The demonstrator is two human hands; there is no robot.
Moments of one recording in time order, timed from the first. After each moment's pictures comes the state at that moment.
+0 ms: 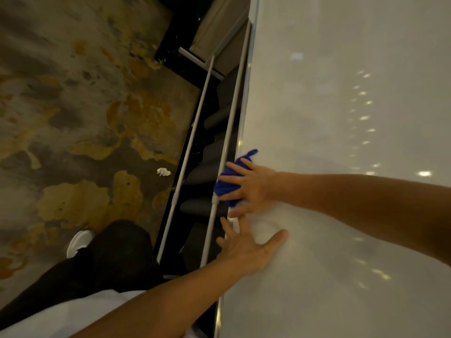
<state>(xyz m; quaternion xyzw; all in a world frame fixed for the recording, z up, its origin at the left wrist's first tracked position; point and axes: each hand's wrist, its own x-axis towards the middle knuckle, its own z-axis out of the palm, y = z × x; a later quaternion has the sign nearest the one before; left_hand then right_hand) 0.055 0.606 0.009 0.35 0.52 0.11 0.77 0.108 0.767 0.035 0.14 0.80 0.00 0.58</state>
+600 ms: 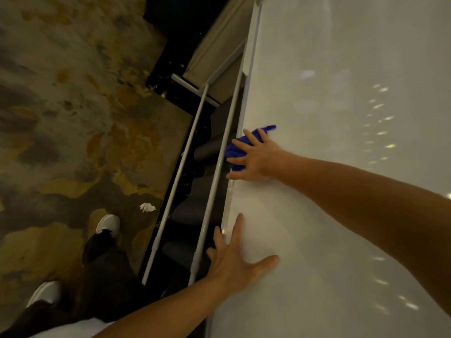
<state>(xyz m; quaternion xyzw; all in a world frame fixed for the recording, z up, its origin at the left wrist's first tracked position) 0.053 0.790 -0.014 0.36 0.50 0.19 0.76 0.097 1.040 0.036 0.28 0.77 0.11 0.57</state>
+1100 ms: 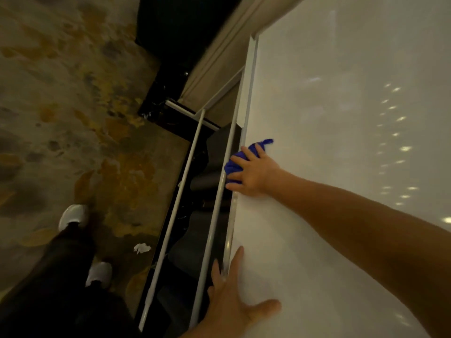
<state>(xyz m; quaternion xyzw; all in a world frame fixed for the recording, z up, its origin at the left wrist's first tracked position) 0.034 0.958 -0.033 0.32 0.46 0.17 0.81 0.070 1.223 0.024 0.29 0.78 0.07 0.55</state>
